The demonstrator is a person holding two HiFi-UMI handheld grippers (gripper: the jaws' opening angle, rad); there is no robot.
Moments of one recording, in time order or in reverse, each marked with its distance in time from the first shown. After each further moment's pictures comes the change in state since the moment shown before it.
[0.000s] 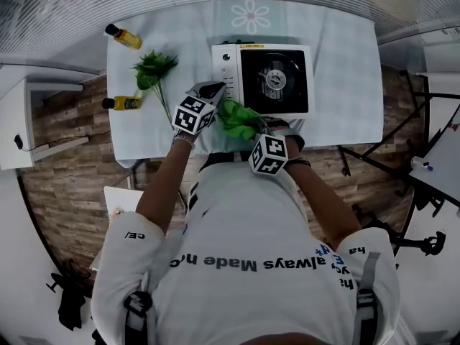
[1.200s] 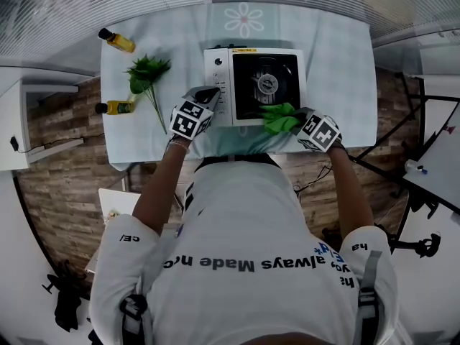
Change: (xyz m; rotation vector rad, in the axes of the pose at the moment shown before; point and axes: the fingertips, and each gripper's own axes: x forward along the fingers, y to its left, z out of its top) left arm 0.008 -0.007 -0.002 0.050 0.082 0.041; right arm -0.063 -0.056 -0.141 0.422 0.046 0.217
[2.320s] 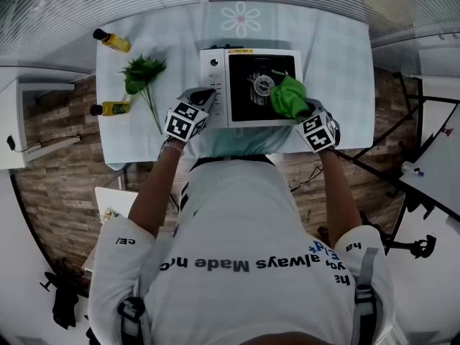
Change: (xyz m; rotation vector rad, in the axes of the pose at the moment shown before) left arm 0.000 0.001 0.000 -0.021 0.015 -0.006; right arm -0.028 -0.084 -0.006 0.082 -0.069 -0.462
